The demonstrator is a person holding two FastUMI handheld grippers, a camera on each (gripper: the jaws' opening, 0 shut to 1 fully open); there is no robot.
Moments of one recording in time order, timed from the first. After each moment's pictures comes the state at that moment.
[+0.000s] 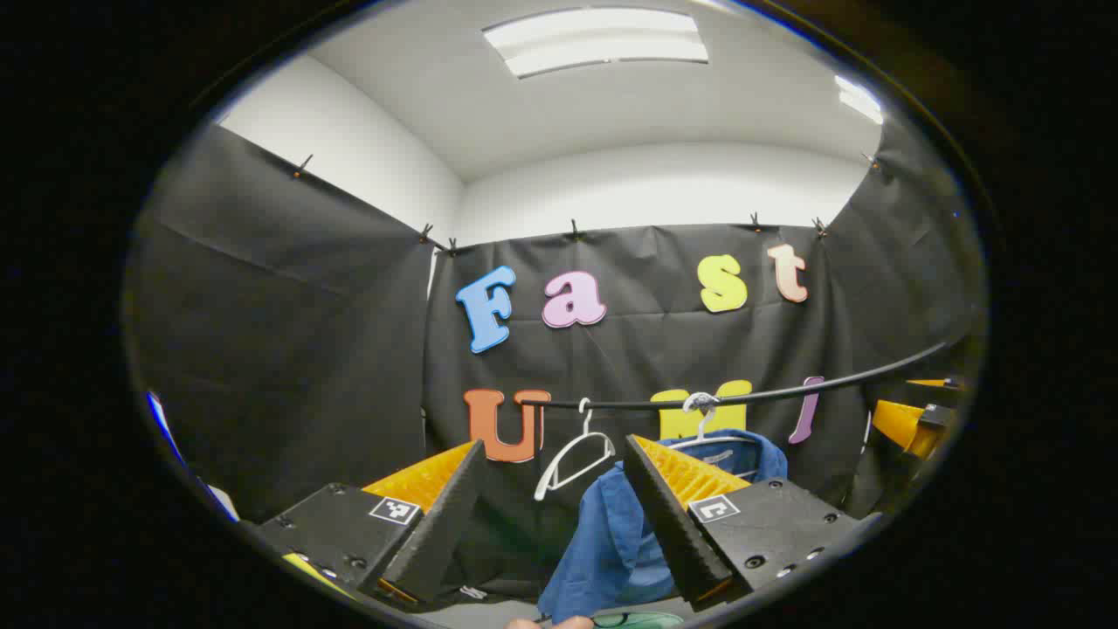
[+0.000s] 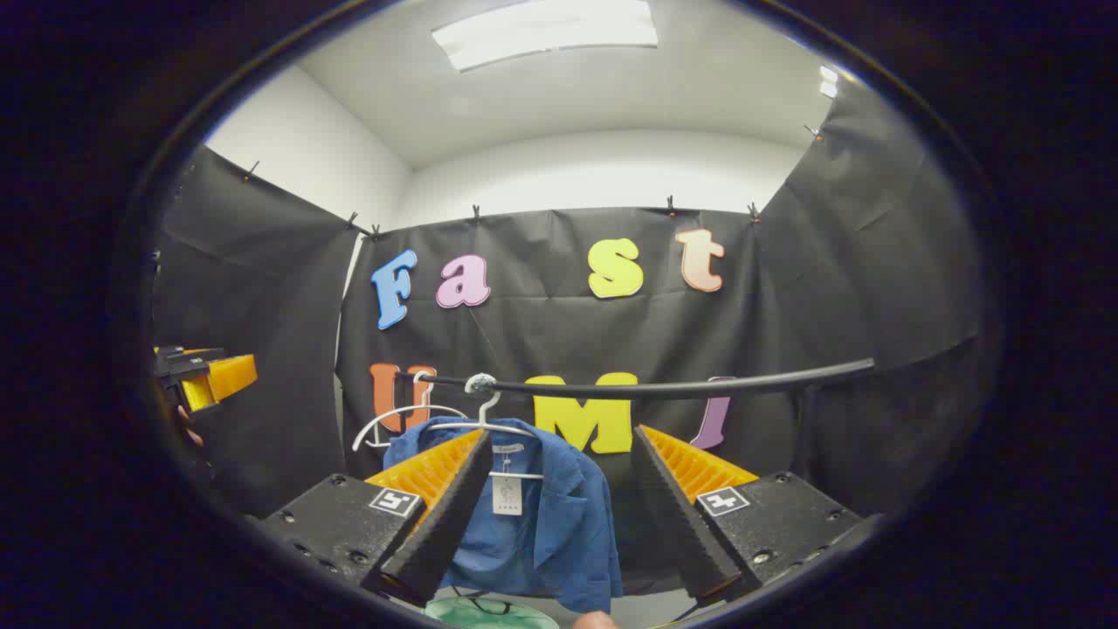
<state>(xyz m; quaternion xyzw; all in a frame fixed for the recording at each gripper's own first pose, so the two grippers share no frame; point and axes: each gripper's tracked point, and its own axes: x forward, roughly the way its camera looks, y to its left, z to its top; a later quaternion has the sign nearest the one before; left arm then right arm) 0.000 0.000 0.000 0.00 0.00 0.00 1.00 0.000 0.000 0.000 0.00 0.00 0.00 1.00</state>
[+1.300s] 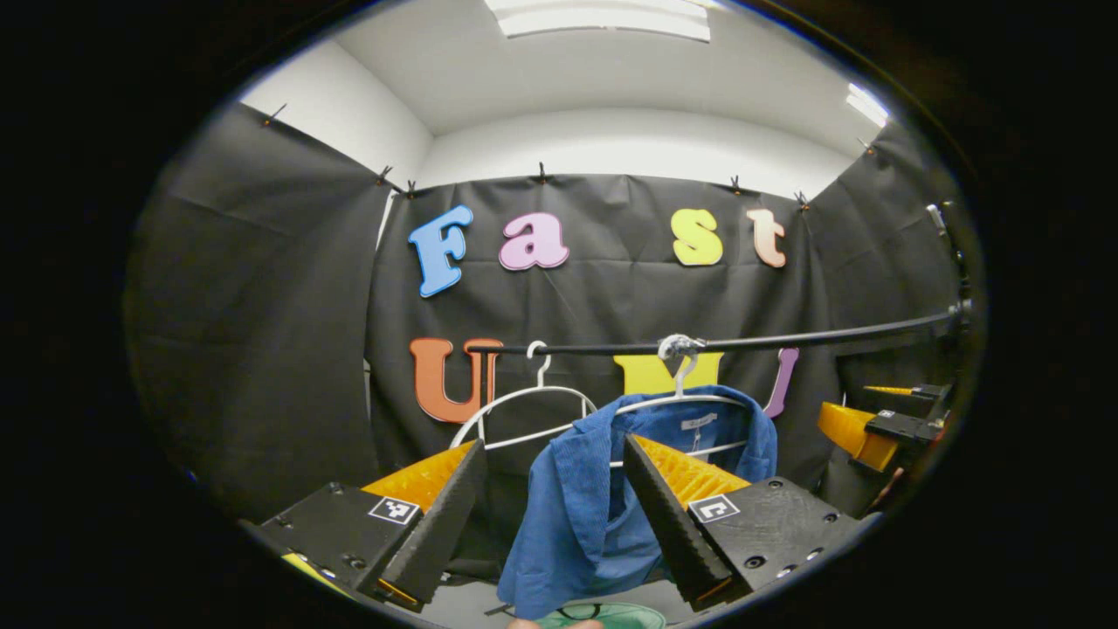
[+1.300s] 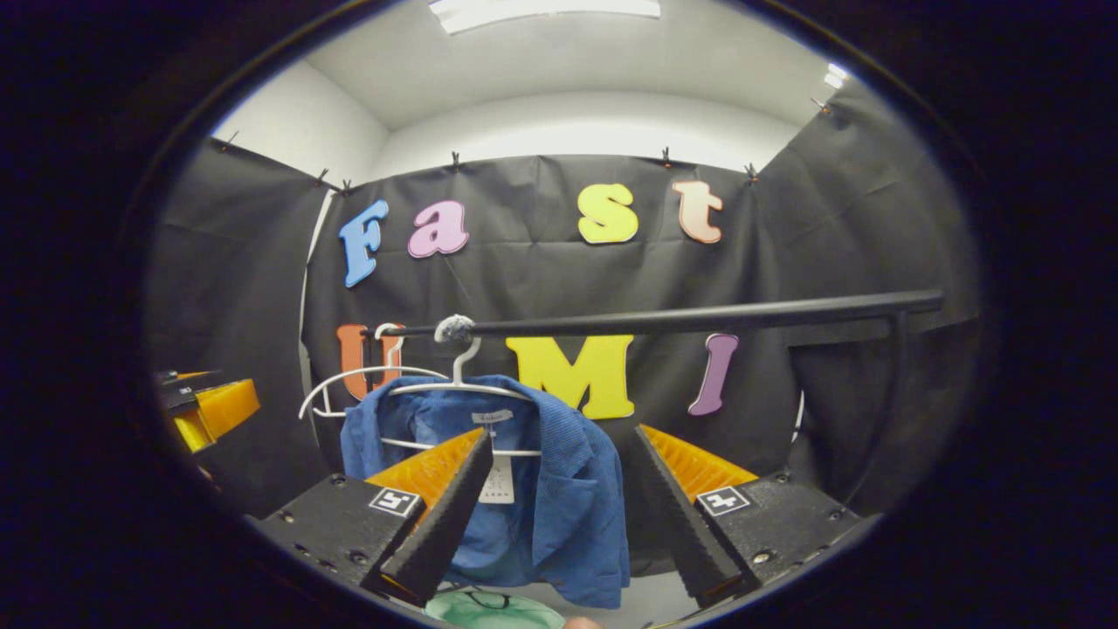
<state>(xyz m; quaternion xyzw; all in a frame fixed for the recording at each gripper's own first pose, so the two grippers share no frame) 0.071 -0.045 -0.094 -0.02 0.07 -0.05 1.00 0.099 0.006 -0.076 0.00 0.07 -0.03 1.00</state>
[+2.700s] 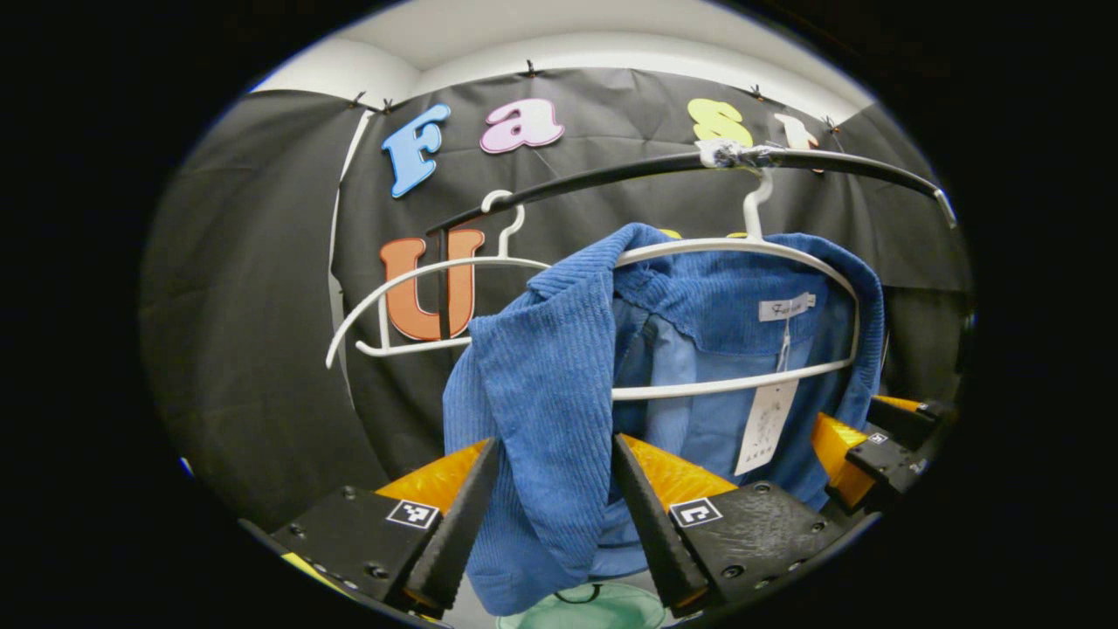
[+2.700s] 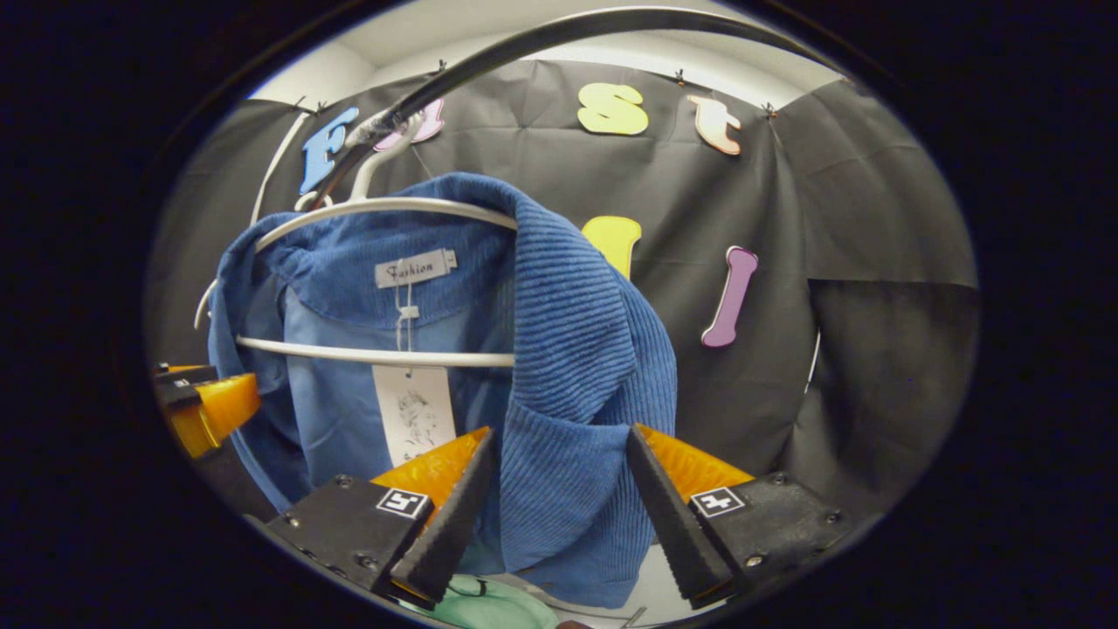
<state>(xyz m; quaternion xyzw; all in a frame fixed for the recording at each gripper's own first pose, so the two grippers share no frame) 0.177 -0.088 -0.250 -0.01 0.20 -0.04 0.98 0.226 -0.001 -0.246 -0.01 0.18 -0.08 0.98</state>
